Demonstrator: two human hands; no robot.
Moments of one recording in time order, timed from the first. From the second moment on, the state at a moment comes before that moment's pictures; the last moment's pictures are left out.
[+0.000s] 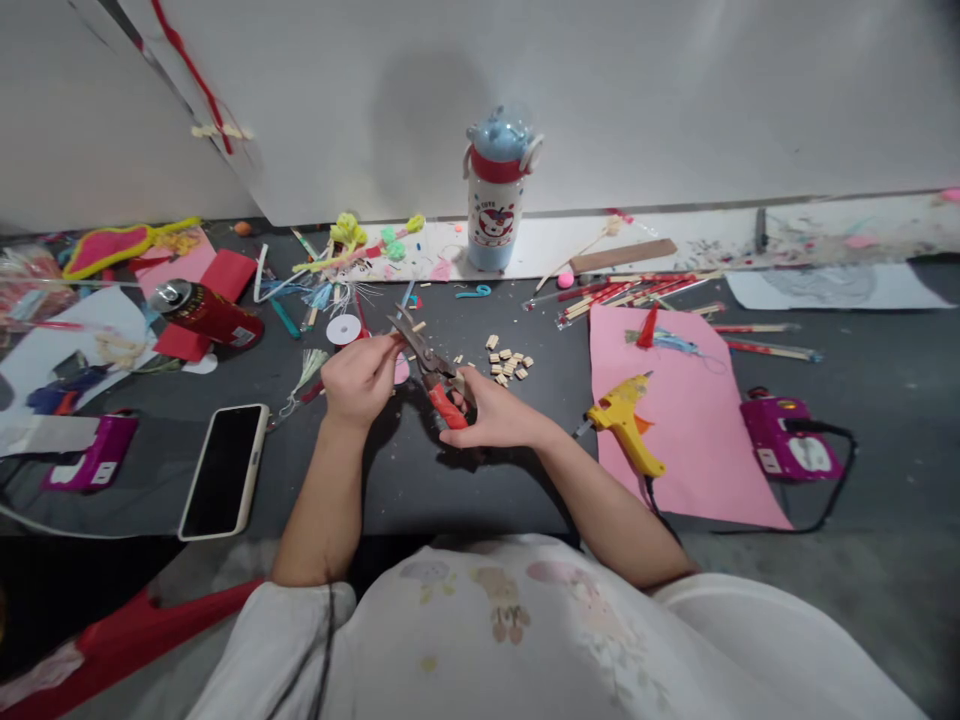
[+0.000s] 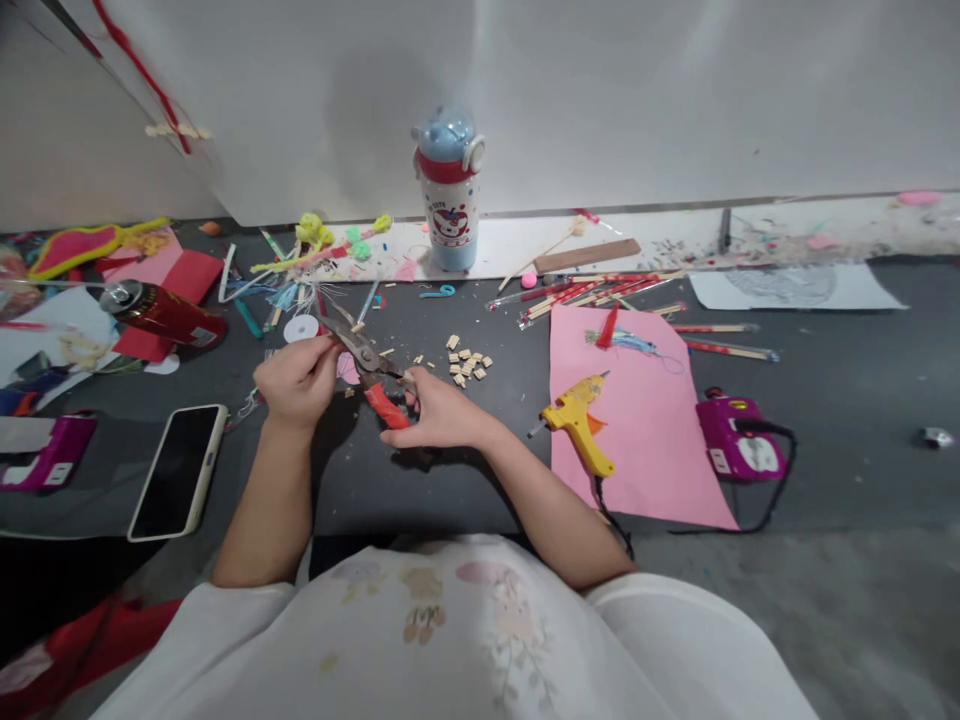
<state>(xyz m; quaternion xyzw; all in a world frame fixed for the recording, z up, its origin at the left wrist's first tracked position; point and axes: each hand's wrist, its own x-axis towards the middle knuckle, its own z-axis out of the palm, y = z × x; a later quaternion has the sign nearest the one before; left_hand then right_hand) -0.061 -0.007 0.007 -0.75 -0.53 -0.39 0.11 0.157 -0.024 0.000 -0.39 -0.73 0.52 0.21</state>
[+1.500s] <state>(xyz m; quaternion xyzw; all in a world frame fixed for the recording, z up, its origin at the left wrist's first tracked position) -0.013 -0.012 0.003 -0.68 -0.46 -0.34 -0.46 0.143 -0.019 -0.013 -0.42 -0.61 0.59 0.32</state>
